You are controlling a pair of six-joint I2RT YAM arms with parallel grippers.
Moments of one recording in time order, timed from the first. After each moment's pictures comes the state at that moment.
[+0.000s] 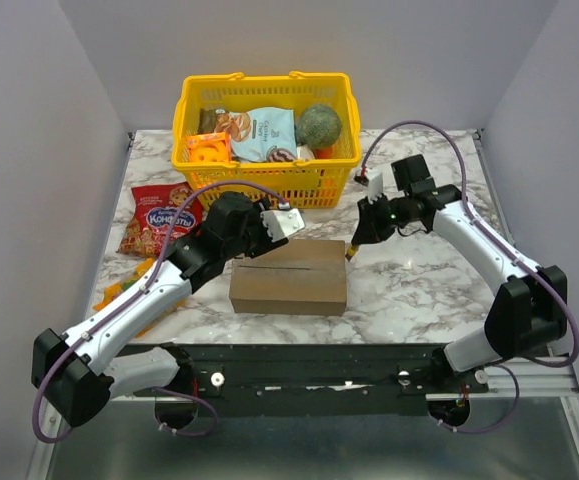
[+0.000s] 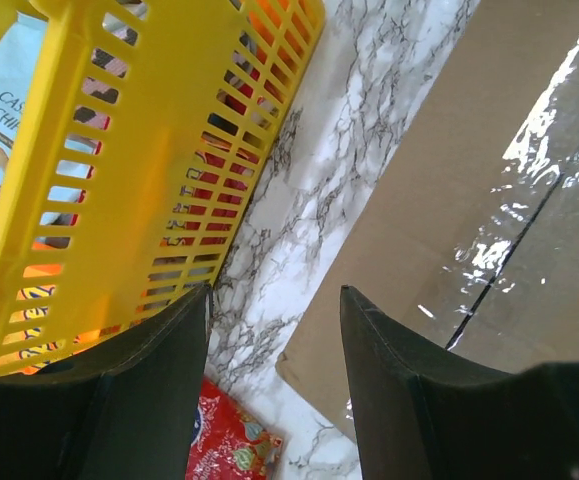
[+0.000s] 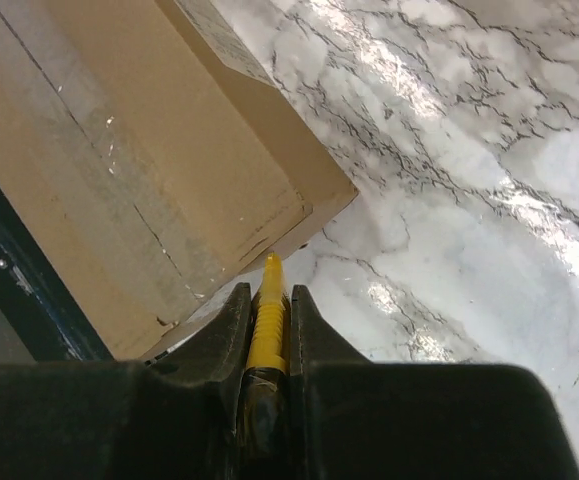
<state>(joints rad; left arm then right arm) -0.68 1.11 0.97 -0.36 0.03 0.61 0.32 1.48 1.19 -0.72 -0.59 -0.22</state>
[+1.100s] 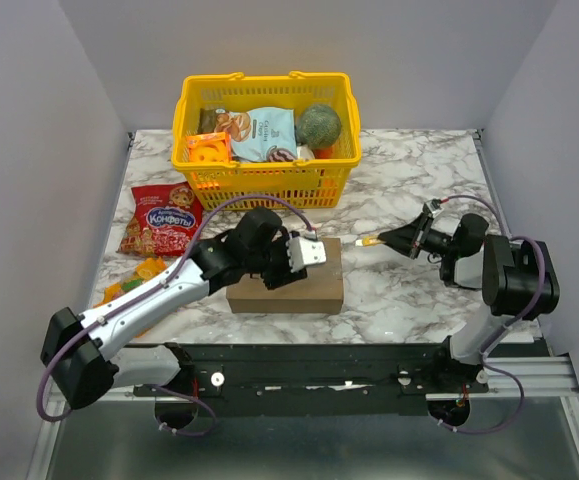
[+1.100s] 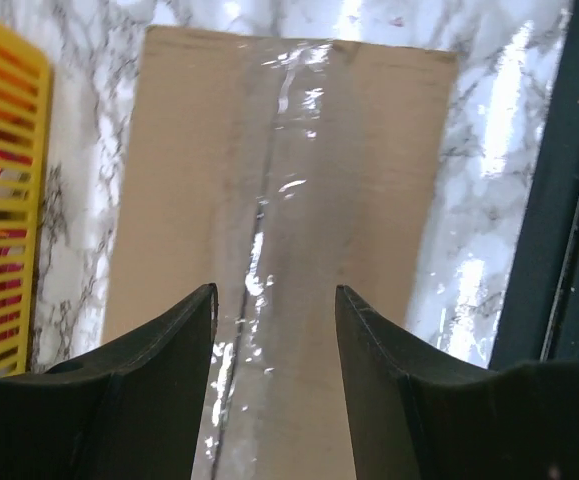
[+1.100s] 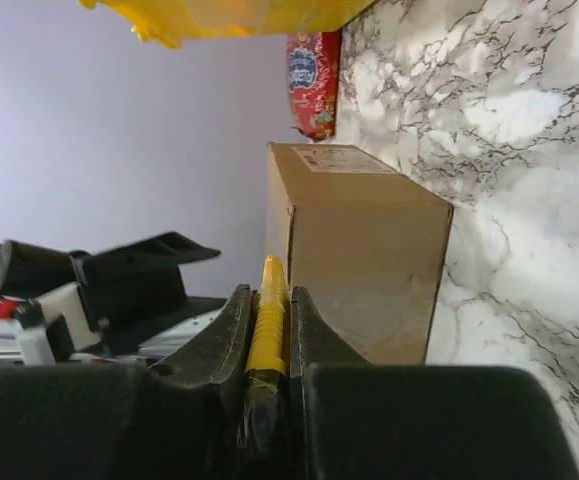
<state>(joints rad) -0.79 1.23 1.01 -0.53 0.29 0.52 -0.18 1.71 0.46 1.05 -1.25 1.21</state>
